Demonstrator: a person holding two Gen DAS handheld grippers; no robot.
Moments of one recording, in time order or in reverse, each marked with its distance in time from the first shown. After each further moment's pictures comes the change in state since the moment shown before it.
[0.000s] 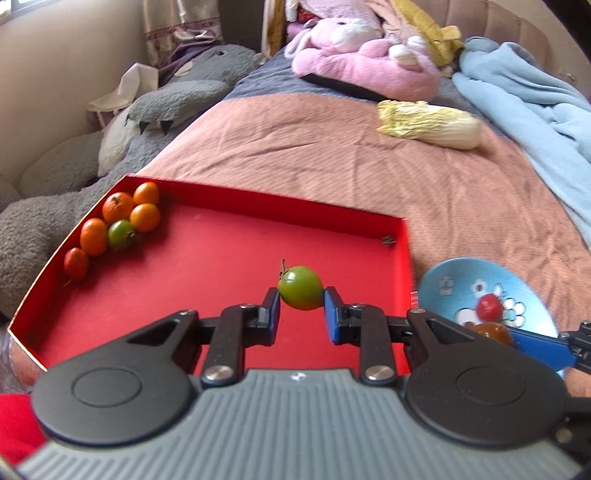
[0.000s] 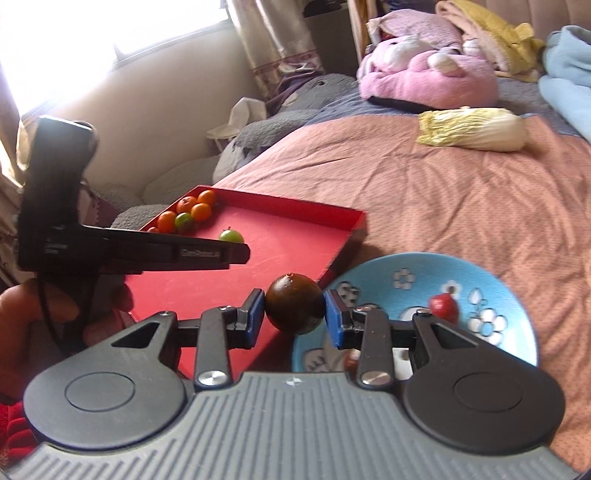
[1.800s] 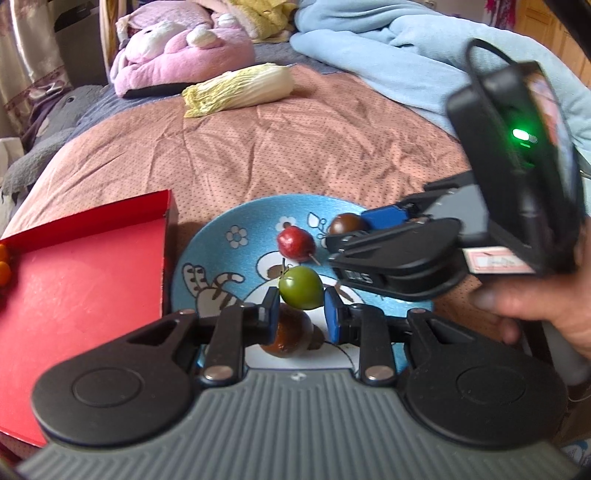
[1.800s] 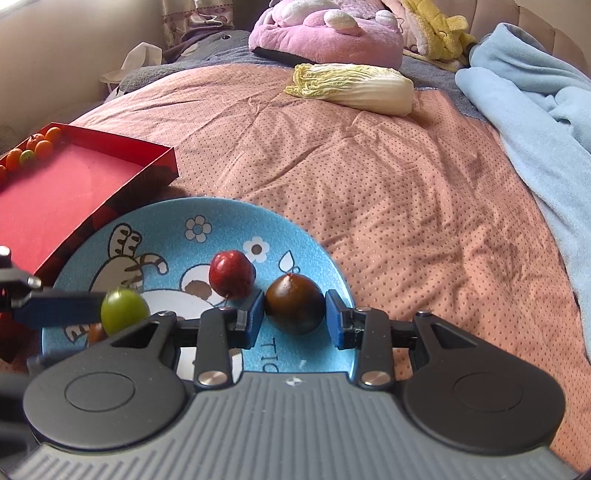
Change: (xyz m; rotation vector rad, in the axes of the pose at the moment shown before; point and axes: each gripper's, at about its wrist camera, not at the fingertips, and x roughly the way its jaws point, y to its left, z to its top) left arm -0.010 -0.130 -0.055 0.366 0.017 -0.282; right arm 0.044 -0.101 -0.016 -0.101 0.128 -0.381
